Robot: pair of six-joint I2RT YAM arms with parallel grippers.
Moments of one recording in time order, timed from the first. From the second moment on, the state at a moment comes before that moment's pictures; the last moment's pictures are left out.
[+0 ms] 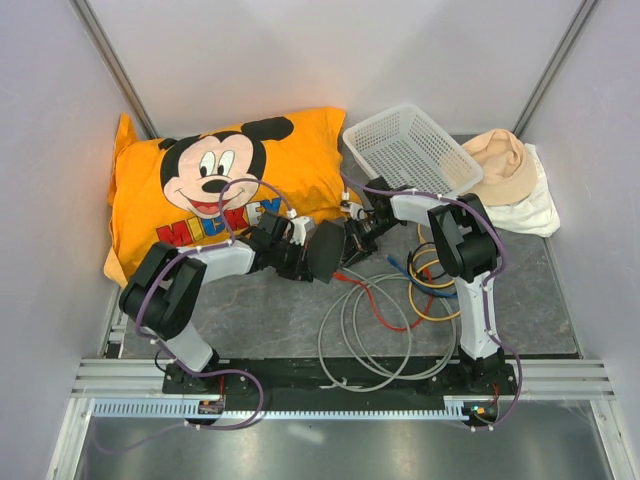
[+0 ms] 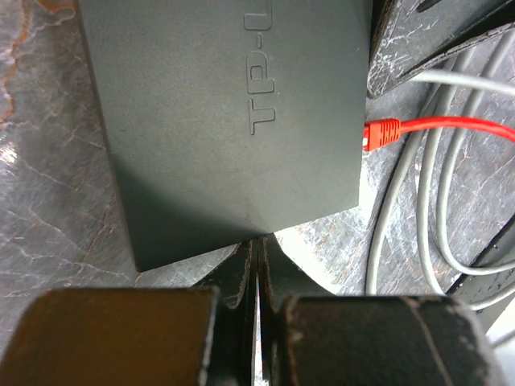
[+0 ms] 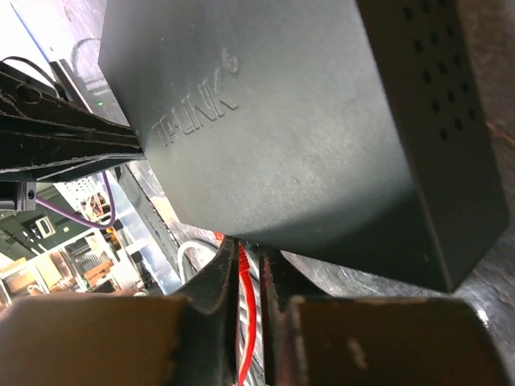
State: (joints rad) left arm -0.51 1.65 0.78 -0.10 0.45 -0.22; right arm 0.43 2.19 1.46 -0.66 -0.85 0.14
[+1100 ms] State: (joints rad) left arm -0.51 1.70 0.93 -0.13 0.49 -0.21; right arm 0.41 2.25 1.54 -0.87 -0.85 -0.14
